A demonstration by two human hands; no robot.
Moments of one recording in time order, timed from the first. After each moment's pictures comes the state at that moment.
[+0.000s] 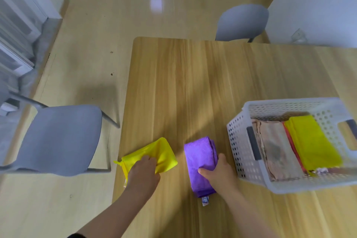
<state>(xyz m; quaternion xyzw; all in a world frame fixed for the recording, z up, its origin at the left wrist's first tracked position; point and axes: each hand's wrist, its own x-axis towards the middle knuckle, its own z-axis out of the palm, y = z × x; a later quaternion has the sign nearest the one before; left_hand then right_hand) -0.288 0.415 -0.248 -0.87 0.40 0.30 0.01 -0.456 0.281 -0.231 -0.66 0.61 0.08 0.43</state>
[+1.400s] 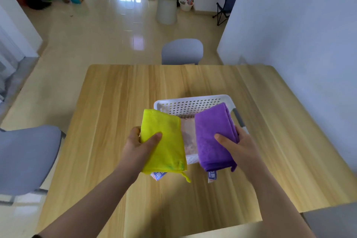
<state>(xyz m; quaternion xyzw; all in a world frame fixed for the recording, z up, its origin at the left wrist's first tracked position) -0.479 0.319 -0.083 -0.73 0.15 0.38 -0.55 -0.684 0.188 -0.051 -0.64 0.54 -0.20 0.51</state>
